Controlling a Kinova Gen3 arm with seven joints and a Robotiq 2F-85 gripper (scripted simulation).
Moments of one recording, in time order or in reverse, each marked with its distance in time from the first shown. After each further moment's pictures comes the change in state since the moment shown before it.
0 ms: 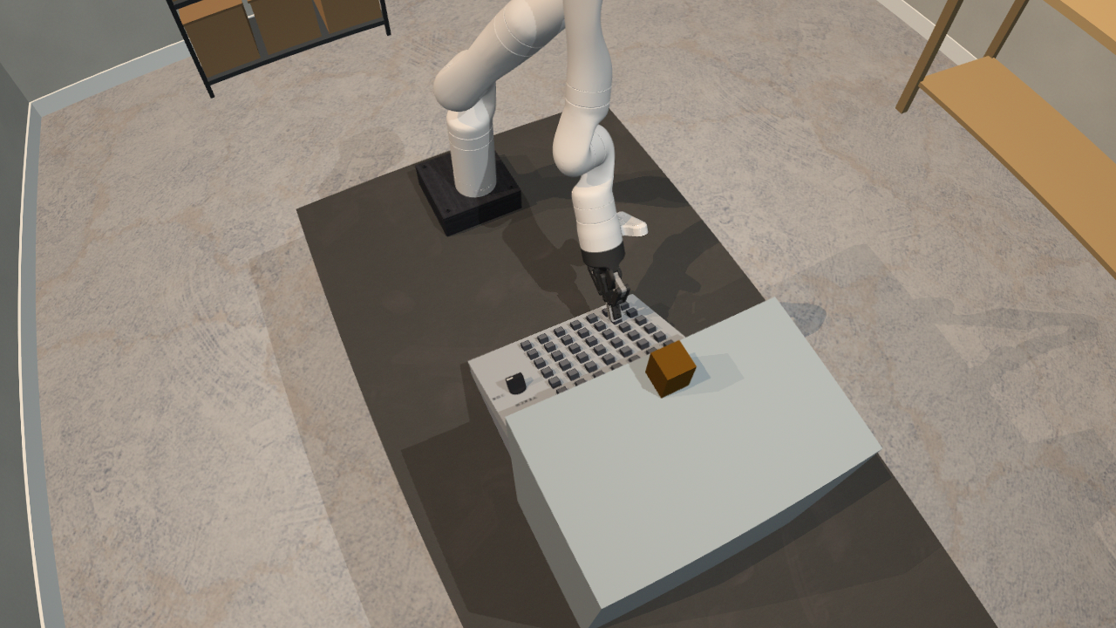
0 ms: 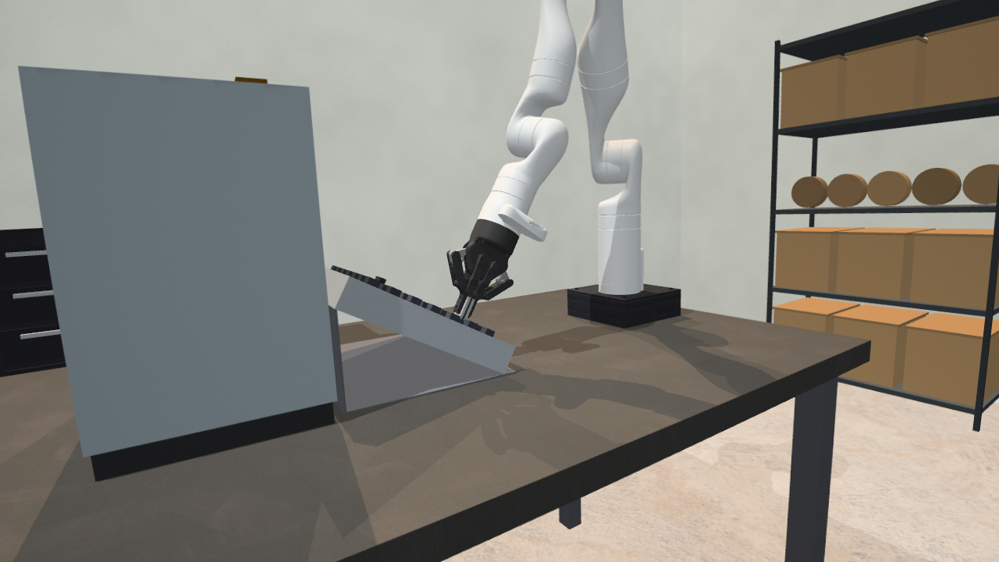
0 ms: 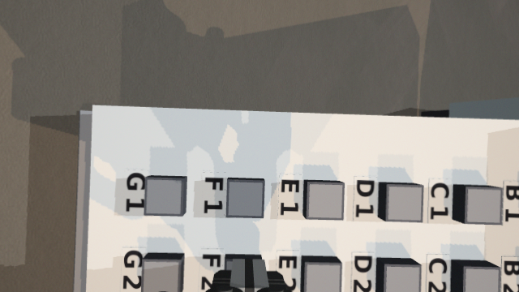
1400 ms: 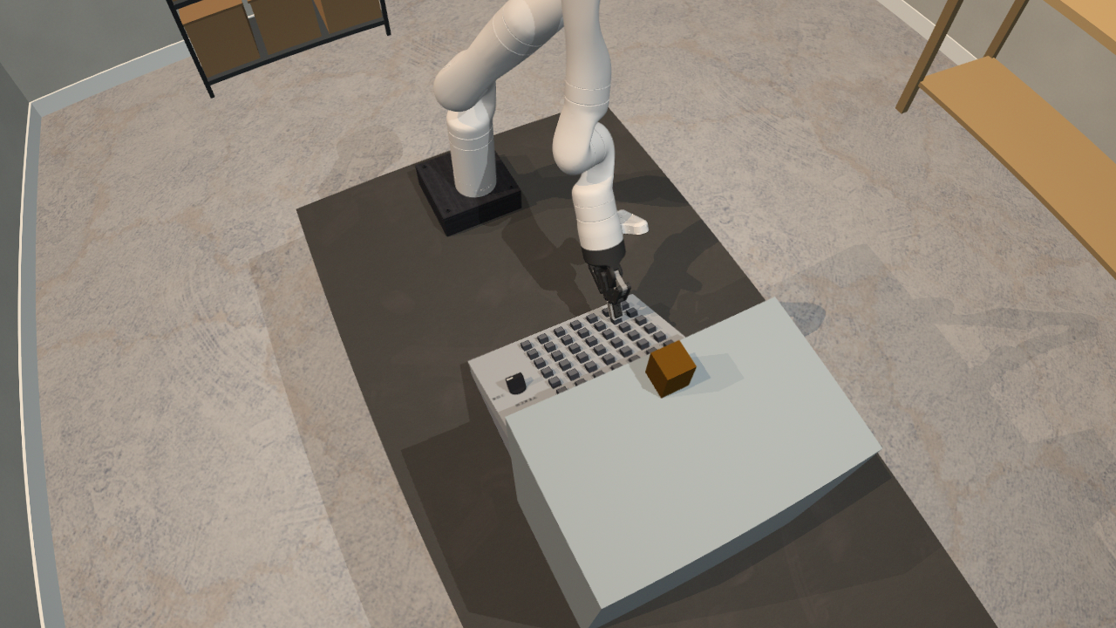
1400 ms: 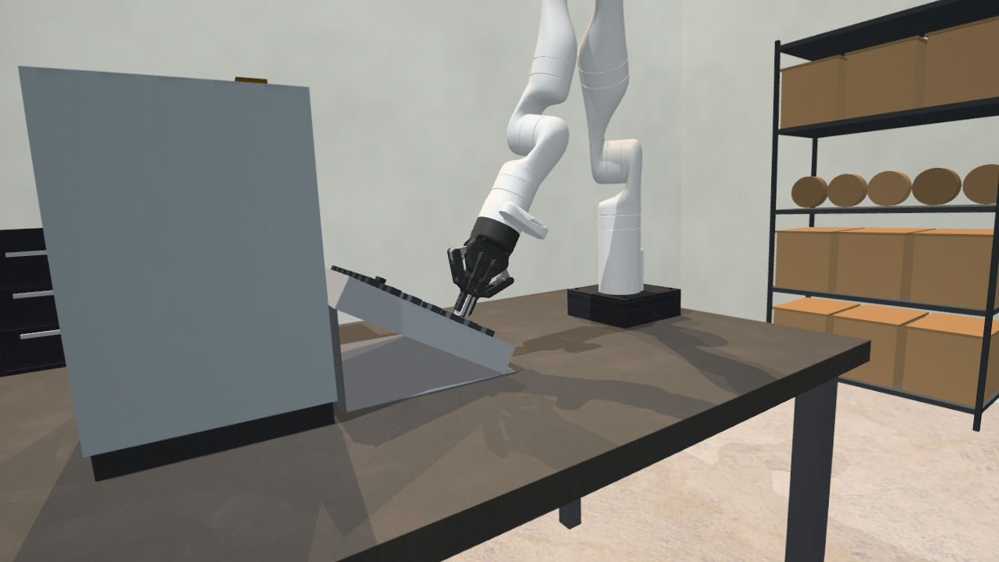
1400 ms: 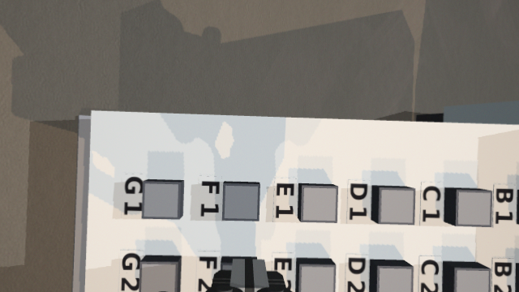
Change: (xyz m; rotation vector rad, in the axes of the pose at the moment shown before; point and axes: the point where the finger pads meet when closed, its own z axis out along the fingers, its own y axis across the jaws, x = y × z) arm 0.002 0.002 -0.003 -0.003 0.005 0.001
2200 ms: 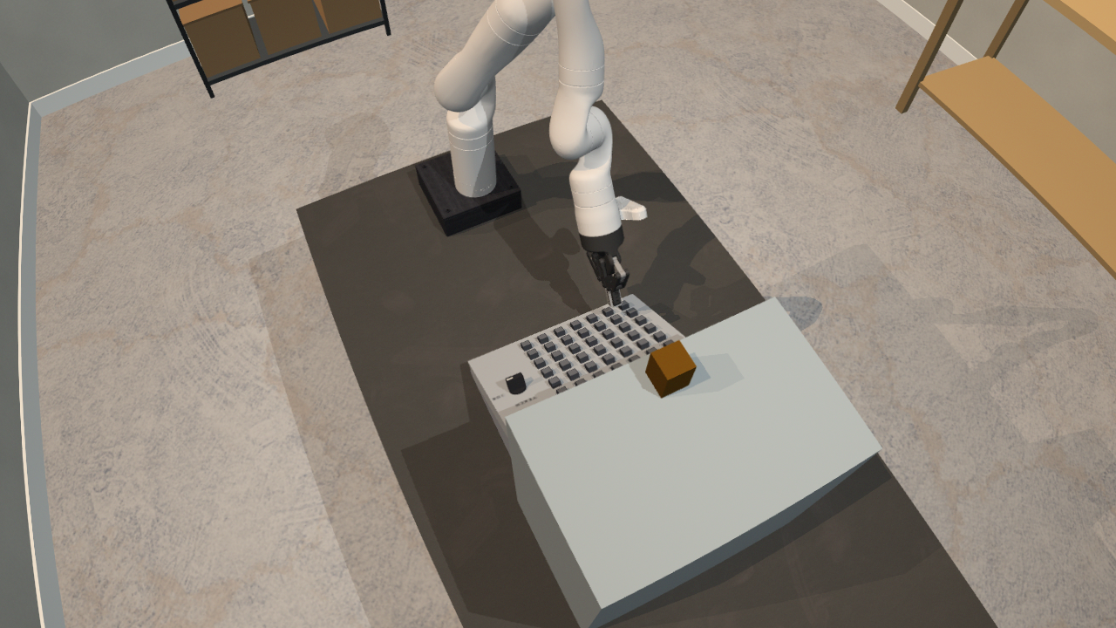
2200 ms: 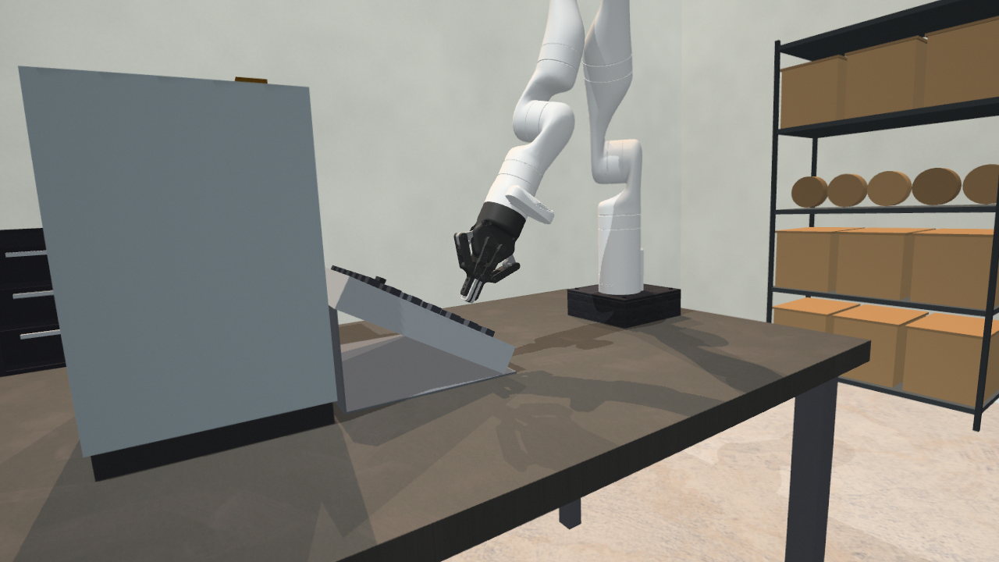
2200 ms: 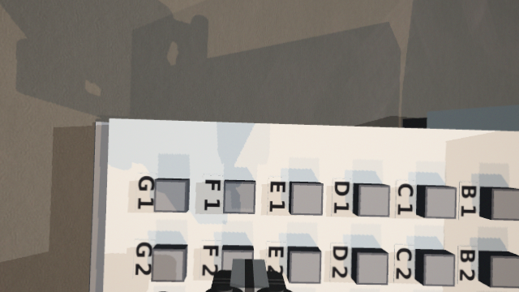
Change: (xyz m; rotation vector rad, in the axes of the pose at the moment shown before) arm 0.001 0.001 -0.026 -0.001 0.003 0.001
